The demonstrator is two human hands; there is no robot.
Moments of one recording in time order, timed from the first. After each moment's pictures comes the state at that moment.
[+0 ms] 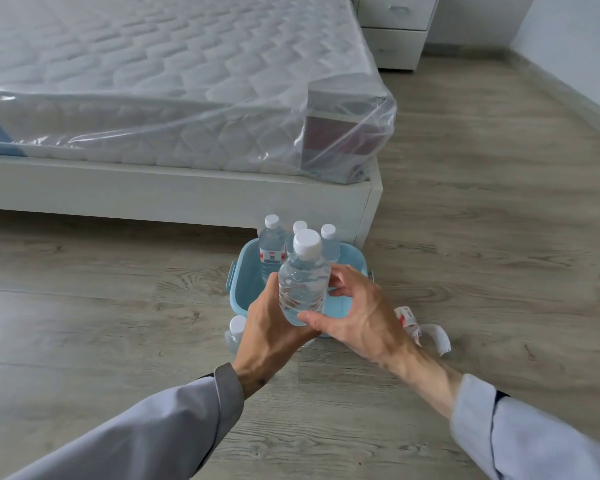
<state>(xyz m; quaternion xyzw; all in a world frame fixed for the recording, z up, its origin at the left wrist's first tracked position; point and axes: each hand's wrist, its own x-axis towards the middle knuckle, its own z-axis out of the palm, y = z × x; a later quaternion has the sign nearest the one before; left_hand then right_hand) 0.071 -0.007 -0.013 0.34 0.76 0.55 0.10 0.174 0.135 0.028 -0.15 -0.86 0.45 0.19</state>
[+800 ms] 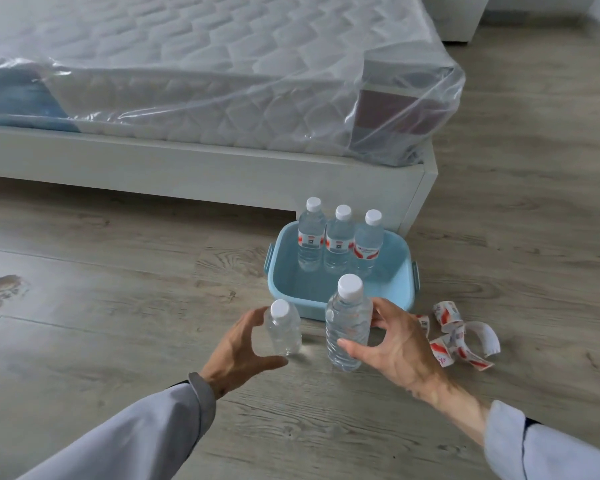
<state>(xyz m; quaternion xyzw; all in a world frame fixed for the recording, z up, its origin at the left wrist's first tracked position) 0.014 -0.123 -0.104 0.31 0.84 0.37 0.24 0.186 0.123 -0.051 -0.20 -0.85 0.46 0.13</state>
